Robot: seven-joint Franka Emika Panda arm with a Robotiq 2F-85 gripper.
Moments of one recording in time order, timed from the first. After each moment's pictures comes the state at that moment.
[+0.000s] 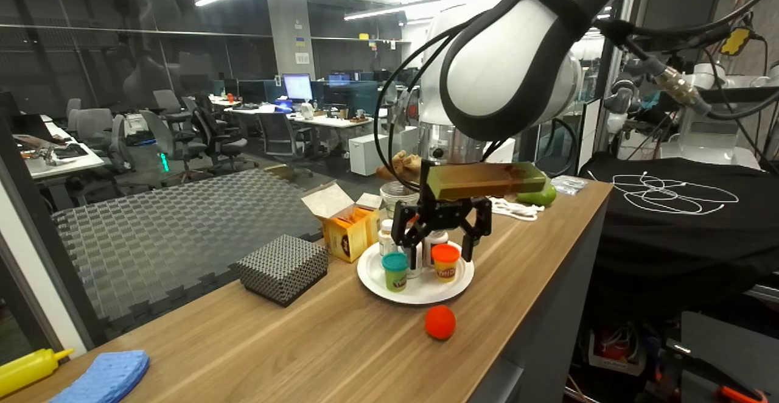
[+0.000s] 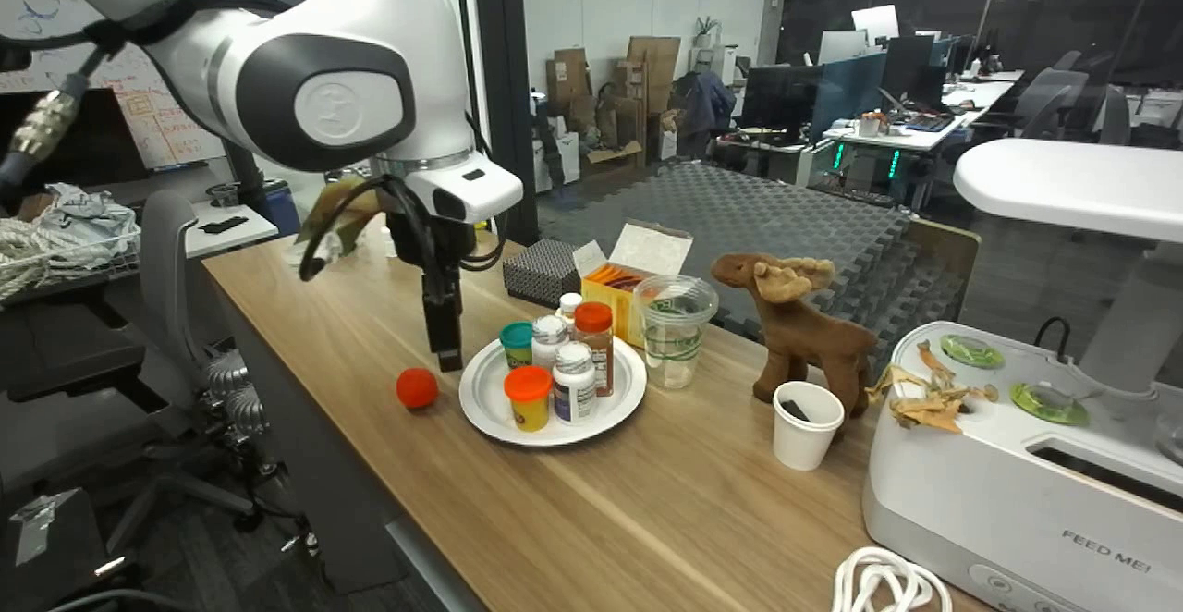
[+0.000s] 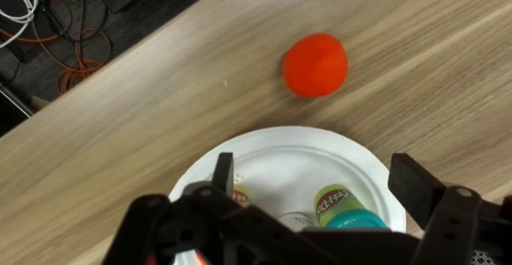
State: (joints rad) arm 0.14 0.15 -0.02 -2.35 0.07 2.55 0.61
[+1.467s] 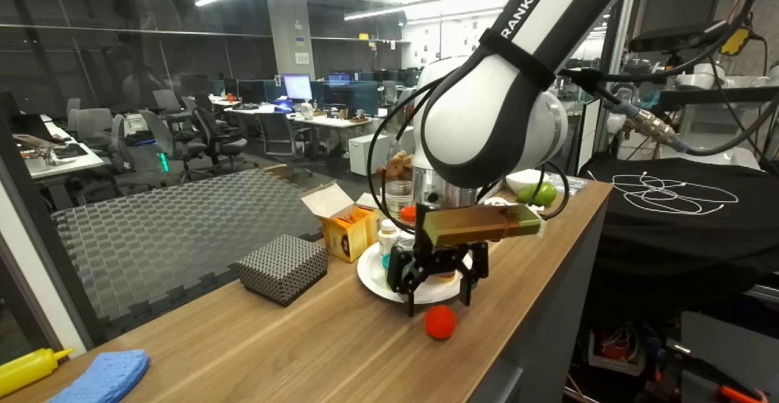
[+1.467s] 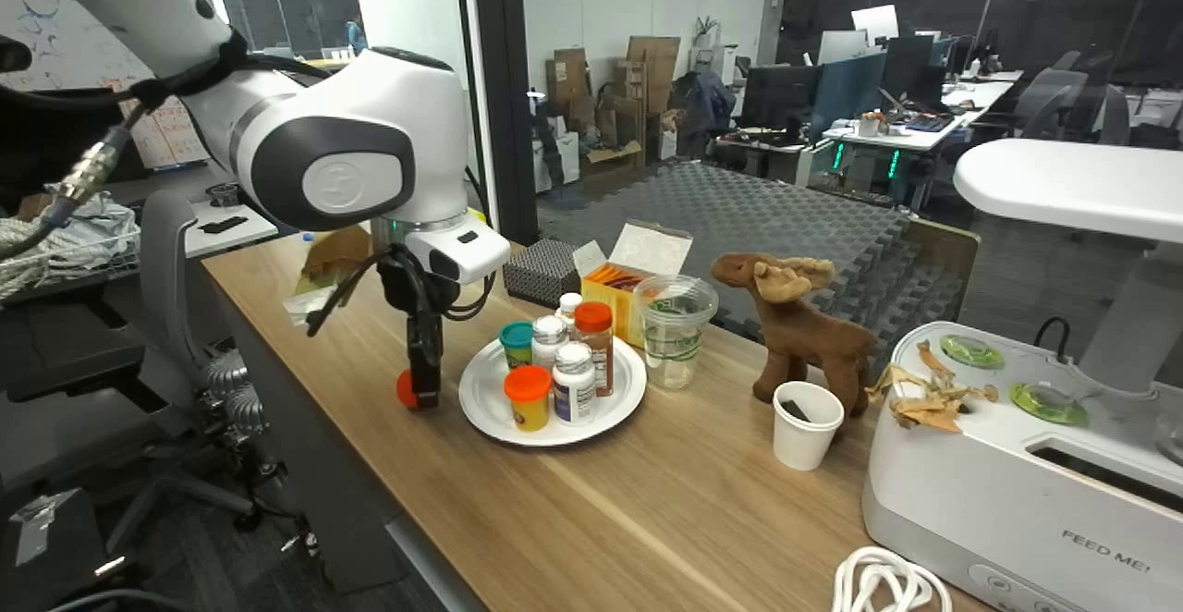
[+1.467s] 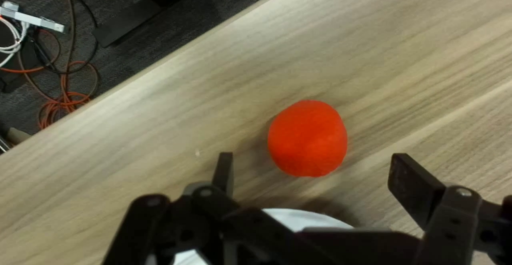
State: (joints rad) arm 0.12 0.28 0.05 -2.33 0.20 2.58 0.49
